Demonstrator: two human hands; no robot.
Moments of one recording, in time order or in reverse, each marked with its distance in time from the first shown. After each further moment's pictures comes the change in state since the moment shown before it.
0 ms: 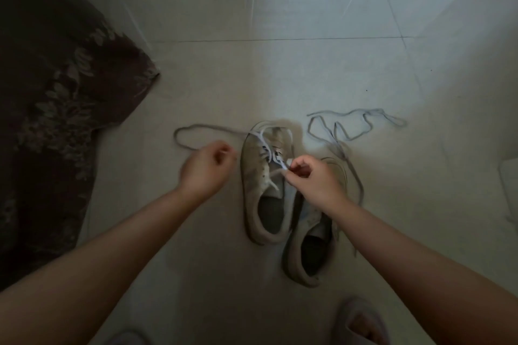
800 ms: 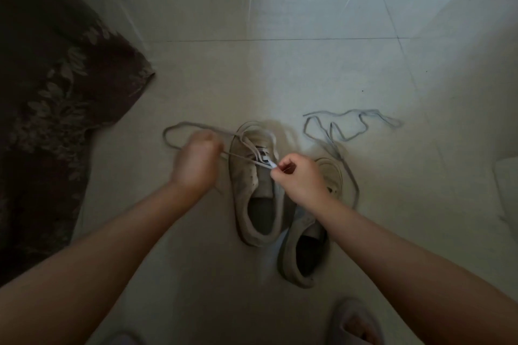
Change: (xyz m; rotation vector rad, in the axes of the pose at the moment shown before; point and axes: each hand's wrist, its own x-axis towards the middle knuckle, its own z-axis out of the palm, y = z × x) left_hand 0.017 -0.008 0.002 0.374 0.086 0.272; right_hand -0.001 -0.017 0.010 -0.134 0.044 -0.023
